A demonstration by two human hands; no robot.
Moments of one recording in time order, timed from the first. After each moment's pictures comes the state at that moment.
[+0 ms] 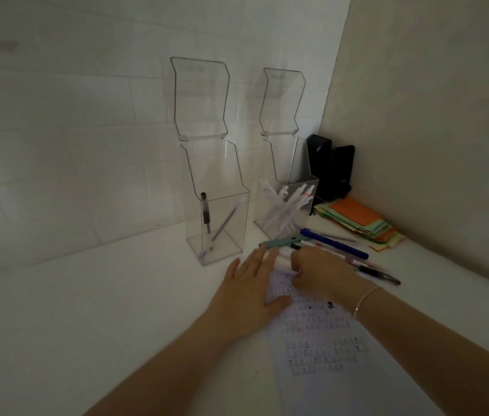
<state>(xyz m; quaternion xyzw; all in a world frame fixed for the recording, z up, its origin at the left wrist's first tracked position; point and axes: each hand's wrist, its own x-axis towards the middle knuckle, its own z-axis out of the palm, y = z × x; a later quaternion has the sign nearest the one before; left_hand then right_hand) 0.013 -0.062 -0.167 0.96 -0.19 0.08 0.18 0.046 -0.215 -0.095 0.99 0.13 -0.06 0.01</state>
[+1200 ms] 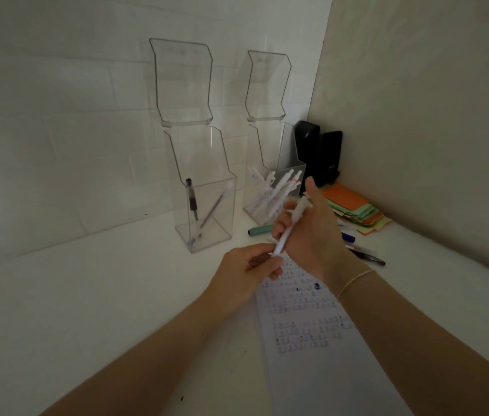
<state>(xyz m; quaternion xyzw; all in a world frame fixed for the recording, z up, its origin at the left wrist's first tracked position) 0.002 -0.077 -0.140 0.75 -0.18 0.06 0.64 0.037 -0.202 -0.073 0.44 -0.03 -0.10 -0.89</state>
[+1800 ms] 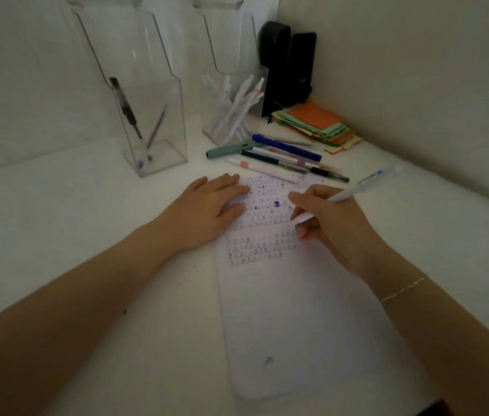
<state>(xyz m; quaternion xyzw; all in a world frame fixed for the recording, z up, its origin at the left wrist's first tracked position) 0.005 -0.078 -0.167 0.94 -0.27 0.06 0.19 -0.050 -0.286 -0.115 0.76 -0.05 -0.03 -0.65</state>
